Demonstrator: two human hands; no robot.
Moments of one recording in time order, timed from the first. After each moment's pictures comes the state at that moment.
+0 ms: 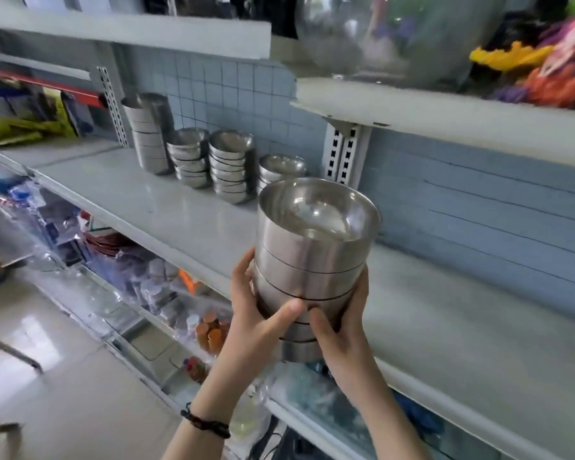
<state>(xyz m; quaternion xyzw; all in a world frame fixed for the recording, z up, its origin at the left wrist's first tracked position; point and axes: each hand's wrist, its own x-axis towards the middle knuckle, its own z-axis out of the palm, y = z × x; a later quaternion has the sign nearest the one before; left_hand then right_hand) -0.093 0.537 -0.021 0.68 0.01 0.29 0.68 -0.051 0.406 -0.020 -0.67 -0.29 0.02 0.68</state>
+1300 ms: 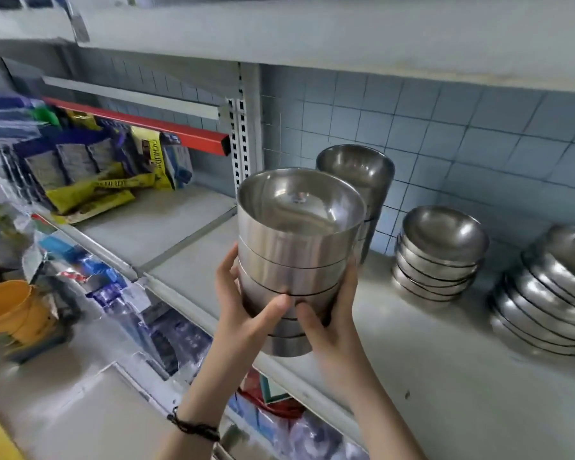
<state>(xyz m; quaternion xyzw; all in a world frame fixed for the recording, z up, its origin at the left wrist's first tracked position) 0.065 1.202 -0.009 0.68 0.04 0.30 0.66 0.121 1.078 -0.016 -0.61 -0.33 0.06 0.72</state>
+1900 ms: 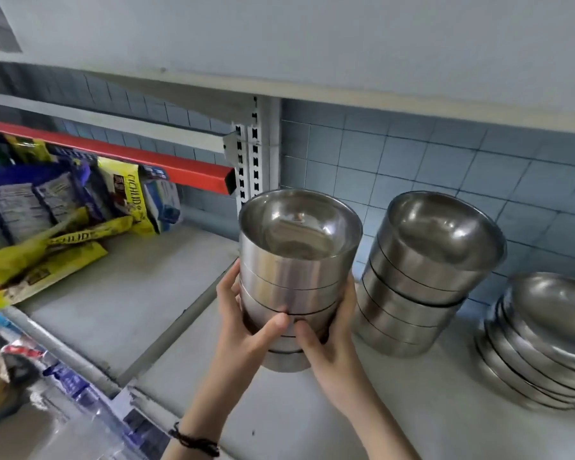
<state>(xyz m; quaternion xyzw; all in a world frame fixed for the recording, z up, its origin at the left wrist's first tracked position) 0.194 1.360 -0.034 0.68 0.02 0.26 0.68 0.237 1.227 -0.038 -0.65 -0.29 0.02 0.70</state>
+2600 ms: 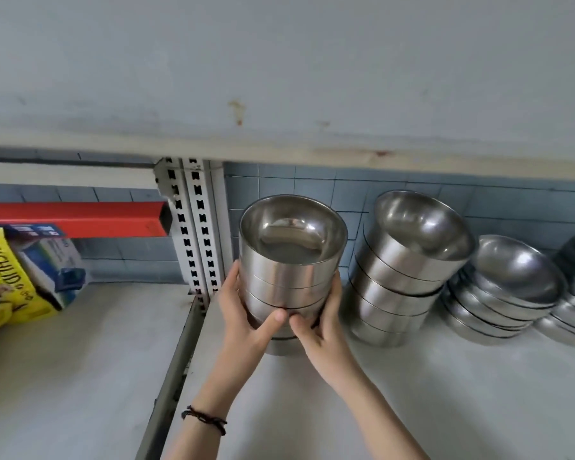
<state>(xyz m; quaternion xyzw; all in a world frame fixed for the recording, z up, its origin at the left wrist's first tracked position) 0.292 1.418 -0.040 0.70 -0.12 0.11 0.70 0.284 1.278 -0.050 -0.74 -0.11 -0.11 0.66</state>
